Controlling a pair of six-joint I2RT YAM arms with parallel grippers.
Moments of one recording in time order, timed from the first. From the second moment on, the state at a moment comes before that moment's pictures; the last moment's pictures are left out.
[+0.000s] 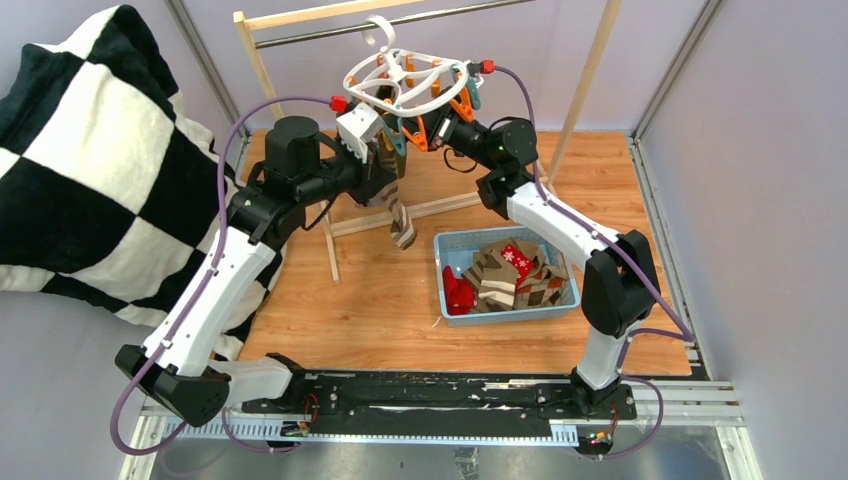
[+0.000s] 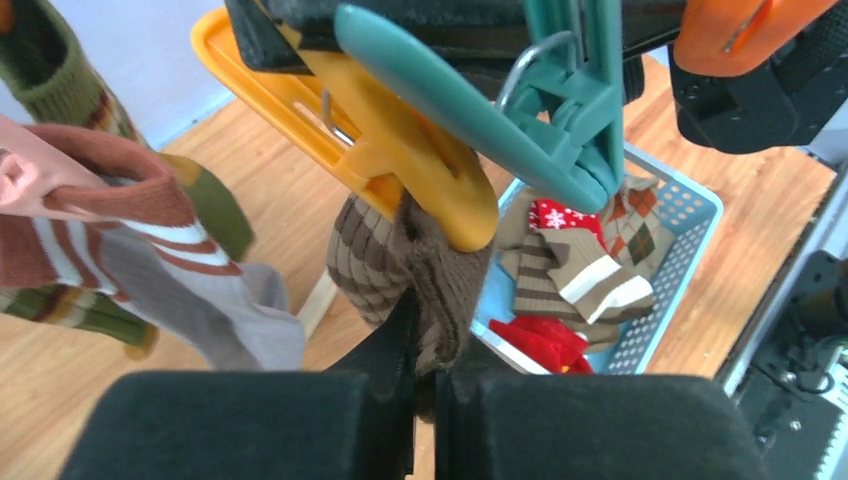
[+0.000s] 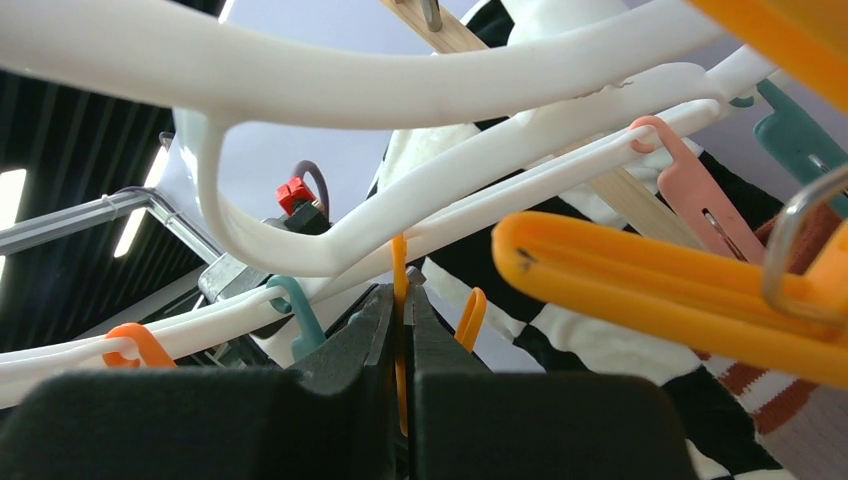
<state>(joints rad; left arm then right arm) -0.47 1.23 1.47 -0.54 0.38 0.06 0.60 1.78 1.52 0.97 -0.64 1.42</state>
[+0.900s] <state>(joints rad) -0.47 1.17 1.44 -0.53 0.42 0.04 0.60 1.79 1.51 0.97 -0.67 1.43</state>
